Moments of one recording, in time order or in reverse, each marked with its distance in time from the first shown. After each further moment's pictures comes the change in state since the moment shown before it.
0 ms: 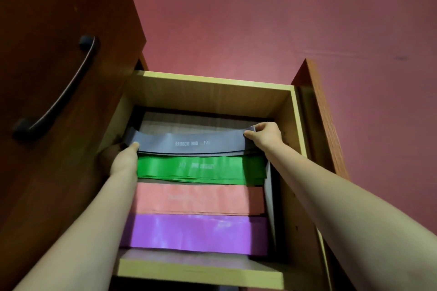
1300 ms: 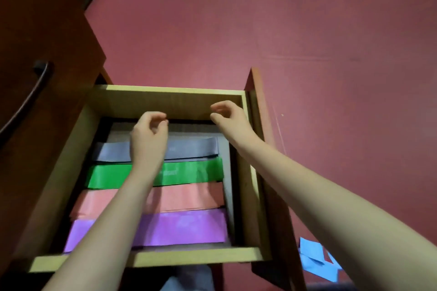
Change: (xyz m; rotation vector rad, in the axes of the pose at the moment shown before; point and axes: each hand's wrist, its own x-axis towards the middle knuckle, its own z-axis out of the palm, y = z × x) left_hand -0.152 0.049 0.049 0.114 -0.120 0.879; right_hand -0.073 -0.048 -0.064 0.151 -0.082 -0.400
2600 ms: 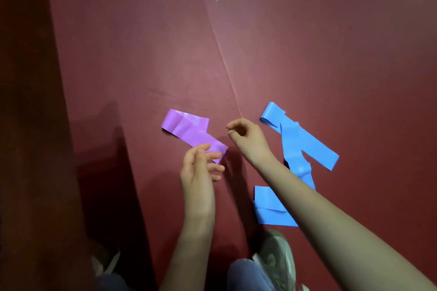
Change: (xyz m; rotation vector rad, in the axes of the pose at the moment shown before) left_hand -0.219 -0.077 0.330 -0.400 -0.427 -0.671; right_hand -0.024 0.413 -0.118 0.017 0.147 0.487
